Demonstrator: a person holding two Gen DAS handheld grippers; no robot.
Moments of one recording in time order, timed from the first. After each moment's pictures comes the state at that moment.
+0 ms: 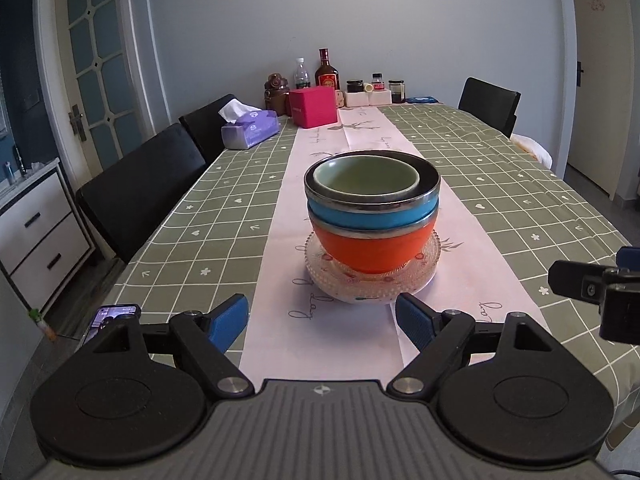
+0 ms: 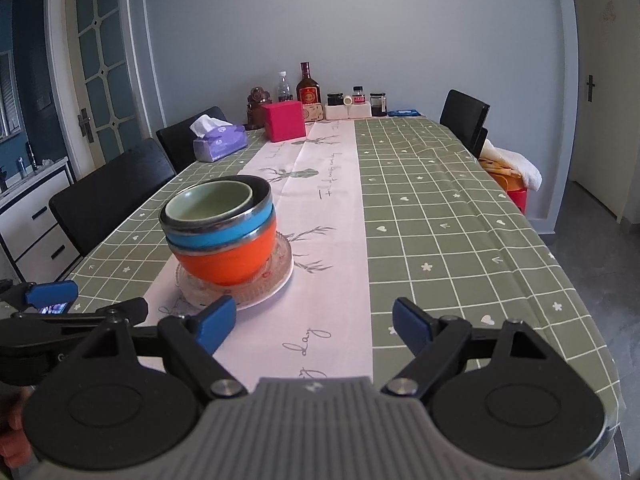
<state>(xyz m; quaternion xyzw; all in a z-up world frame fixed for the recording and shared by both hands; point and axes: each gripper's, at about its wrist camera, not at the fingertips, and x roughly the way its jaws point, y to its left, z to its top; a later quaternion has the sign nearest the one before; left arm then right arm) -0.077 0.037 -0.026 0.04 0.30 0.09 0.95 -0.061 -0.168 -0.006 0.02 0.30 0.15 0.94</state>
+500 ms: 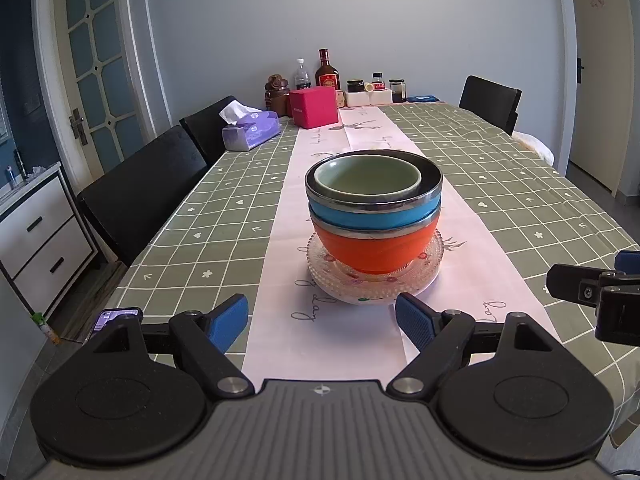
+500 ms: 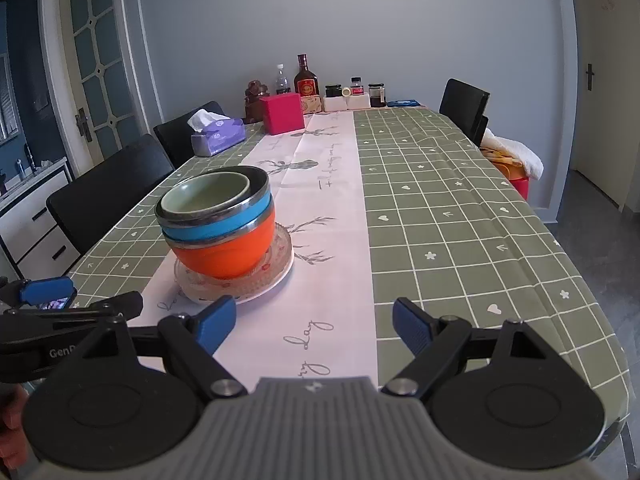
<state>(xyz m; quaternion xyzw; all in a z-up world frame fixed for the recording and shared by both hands) -0.074 0.035 -0.026 0.04 0.30 0.09 0.95 -0.056 -0.169 -0.012 0.03 0.31 0.15 0.94</state>
